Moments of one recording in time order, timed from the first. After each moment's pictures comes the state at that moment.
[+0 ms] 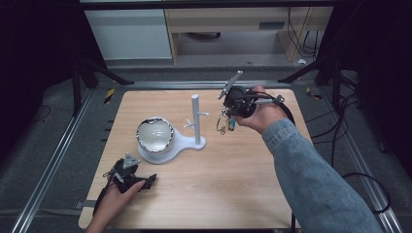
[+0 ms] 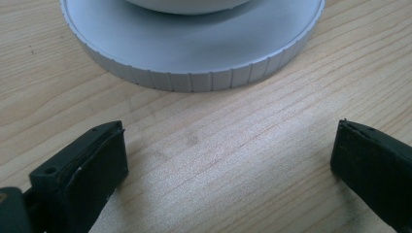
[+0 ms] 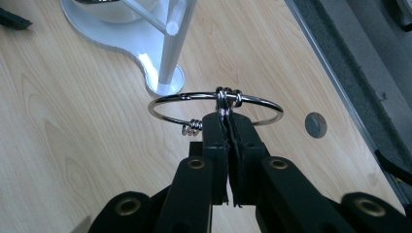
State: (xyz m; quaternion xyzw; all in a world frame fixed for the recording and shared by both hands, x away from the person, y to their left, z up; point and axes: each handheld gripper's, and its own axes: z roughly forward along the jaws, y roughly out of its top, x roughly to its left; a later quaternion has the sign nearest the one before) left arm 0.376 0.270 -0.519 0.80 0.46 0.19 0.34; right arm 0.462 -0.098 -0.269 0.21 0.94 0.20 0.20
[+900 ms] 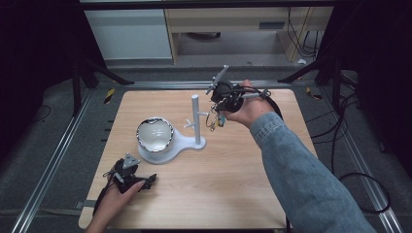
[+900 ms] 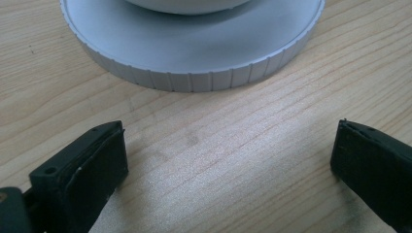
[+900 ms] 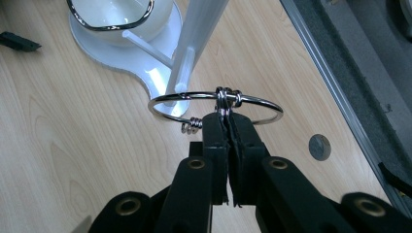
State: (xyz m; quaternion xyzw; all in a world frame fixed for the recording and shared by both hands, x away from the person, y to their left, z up) left arm 0.376 0.270 -0.519 0.80 0.46 0.19 0.34; right arm 0.474 -0.069 -0.264 0.20 0.94 0.21 0.20
